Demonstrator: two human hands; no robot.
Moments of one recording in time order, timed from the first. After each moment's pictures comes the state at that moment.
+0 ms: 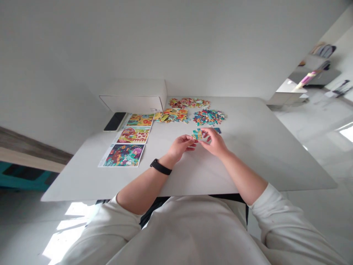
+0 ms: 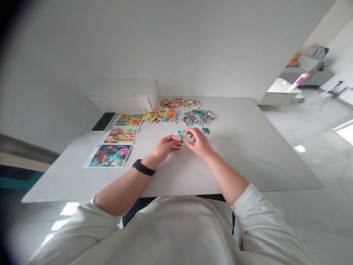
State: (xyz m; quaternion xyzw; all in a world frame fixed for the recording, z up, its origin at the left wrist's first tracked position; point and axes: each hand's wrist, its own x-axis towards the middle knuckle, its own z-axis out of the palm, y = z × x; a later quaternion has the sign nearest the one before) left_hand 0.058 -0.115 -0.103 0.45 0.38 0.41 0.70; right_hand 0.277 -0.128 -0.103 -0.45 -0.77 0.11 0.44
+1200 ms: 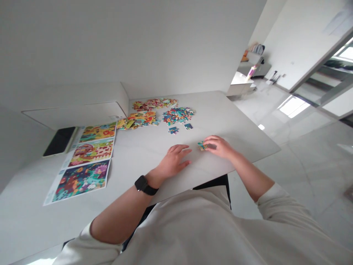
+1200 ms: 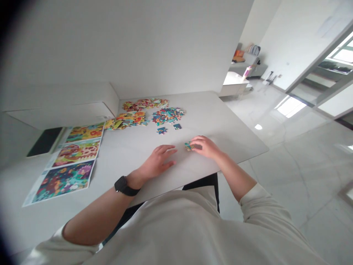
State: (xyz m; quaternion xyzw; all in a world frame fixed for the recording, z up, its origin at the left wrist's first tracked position) left_hand 0.089 -0.158 -0.110 0.94 0.19 0.21 0.20; right_hand 0.414 -0.223 -0.114 -0.51 -0.80 0.08 0.31
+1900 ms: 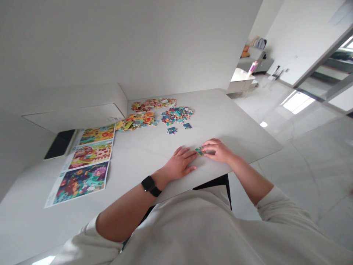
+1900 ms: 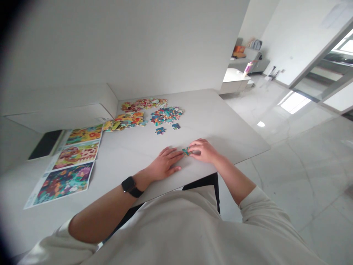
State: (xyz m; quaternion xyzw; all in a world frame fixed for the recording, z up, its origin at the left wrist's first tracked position) left_hand 0.108 -0.170 -0.119 0.98 0.14 0.11 0.13; right_hand 0.404 -0.238 -0.125 -0.50 -0.82 0.07 0.29
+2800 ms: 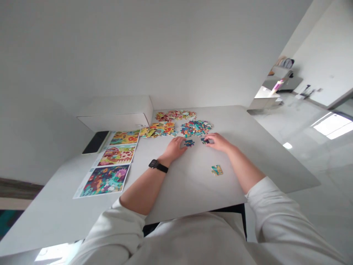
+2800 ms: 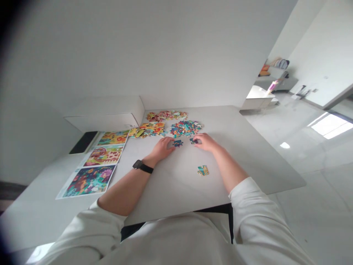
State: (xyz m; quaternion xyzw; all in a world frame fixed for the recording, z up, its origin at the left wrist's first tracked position) left_hand 0.081 -0.021 -0.121 0.88 0.37 0.25 0.14; right_hand 0.403 -0.056 -0.115 -0.52 -0.80 0.12 0.27
